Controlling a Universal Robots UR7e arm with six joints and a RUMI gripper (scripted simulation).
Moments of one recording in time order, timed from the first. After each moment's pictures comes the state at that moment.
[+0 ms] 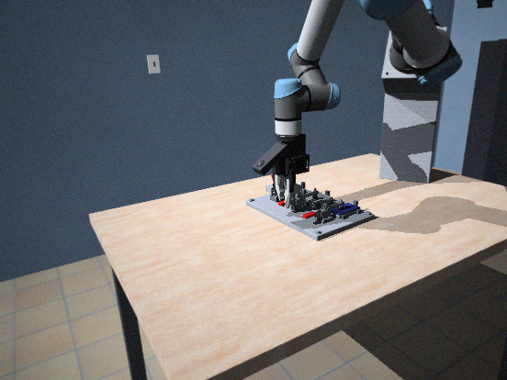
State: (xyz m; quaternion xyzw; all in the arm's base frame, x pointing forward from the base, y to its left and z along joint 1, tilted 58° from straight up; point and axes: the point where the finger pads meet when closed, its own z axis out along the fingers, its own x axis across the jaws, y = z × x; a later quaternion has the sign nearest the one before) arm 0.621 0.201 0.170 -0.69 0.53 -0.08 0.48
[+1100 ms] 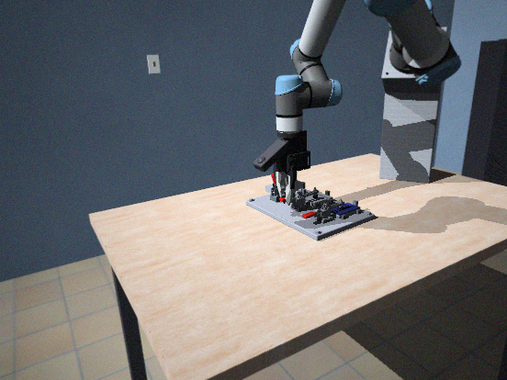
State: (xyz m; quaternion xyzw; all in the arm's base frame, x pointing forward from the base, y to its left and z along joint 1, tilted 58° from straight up) arm 0.612 0.196 0.172 -0.69 0.53 -0.08 0.48
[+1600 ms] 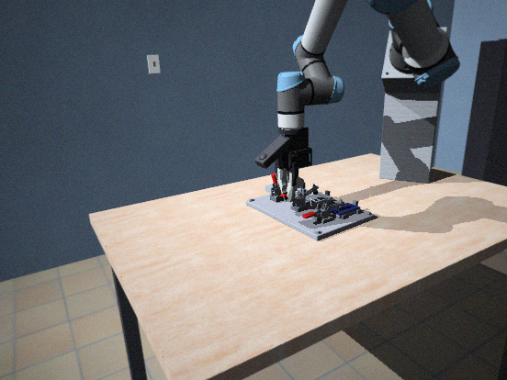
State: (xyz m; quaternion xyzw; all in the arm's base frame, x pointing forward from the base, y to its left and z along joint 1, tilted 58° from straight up) arm 0.603 0.191 0.172 -0.69 0.53 -0.08 0.48
